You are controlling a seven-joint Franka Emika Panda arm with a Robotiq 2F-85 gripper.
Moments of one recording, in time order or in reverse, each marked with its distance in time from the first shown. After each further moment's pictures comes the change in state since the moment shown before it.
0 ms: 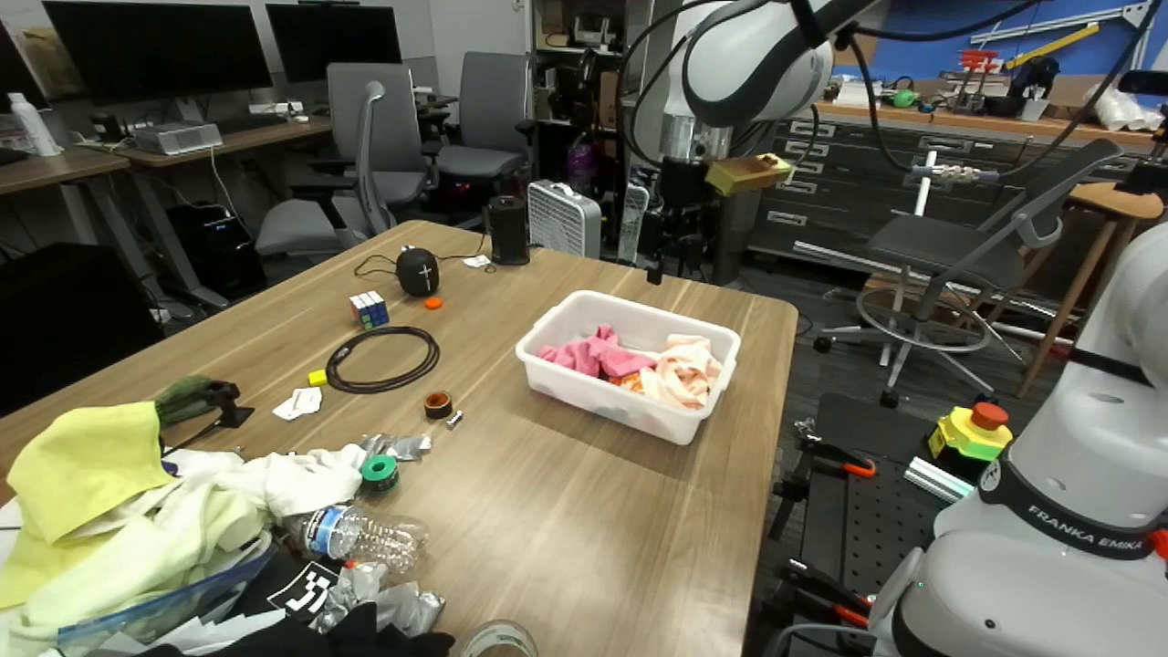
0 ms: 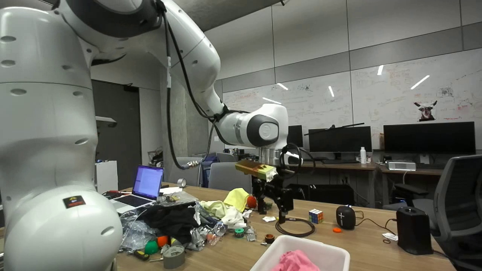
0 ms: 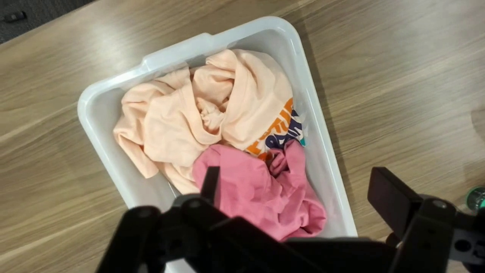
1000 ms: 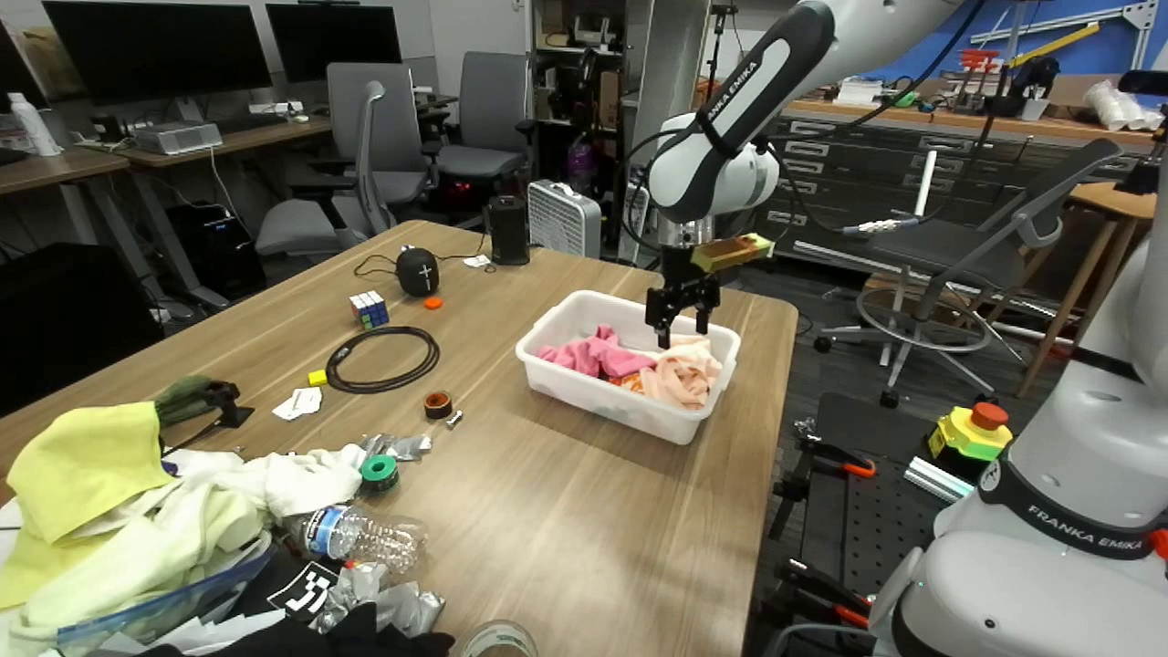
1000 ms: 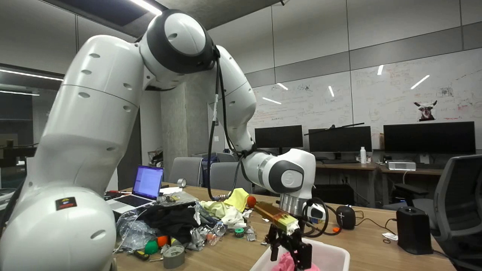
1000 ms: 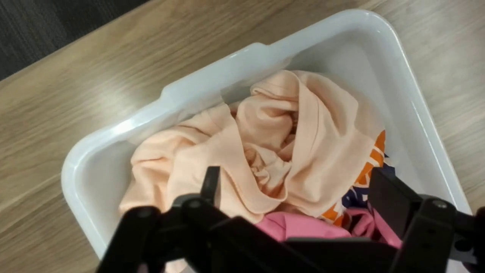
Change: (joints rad) arm -0.080 0.361 -0.022 0.090 0.089 0.074 -0.087
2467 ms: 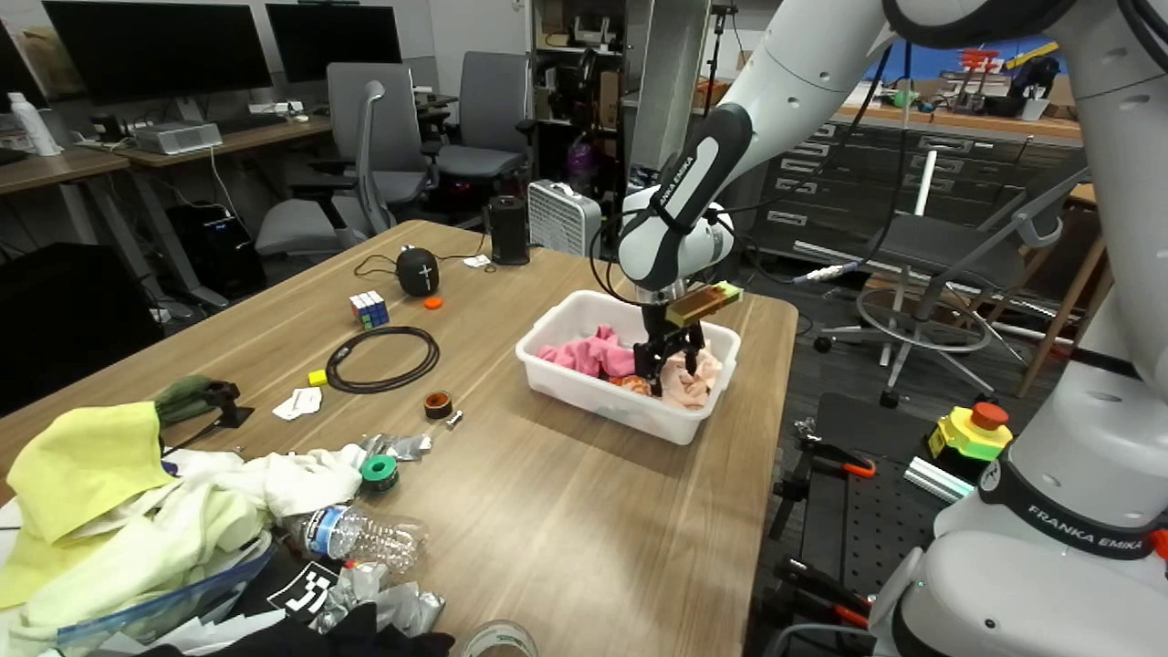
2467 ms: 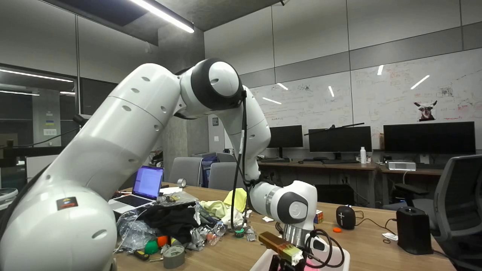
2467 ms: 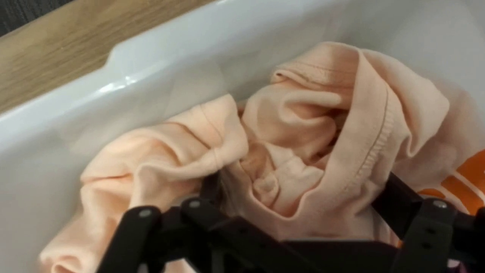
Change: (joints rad) arm 0.009 0.296 0.022 0.162 -0.056 0.015 0.056
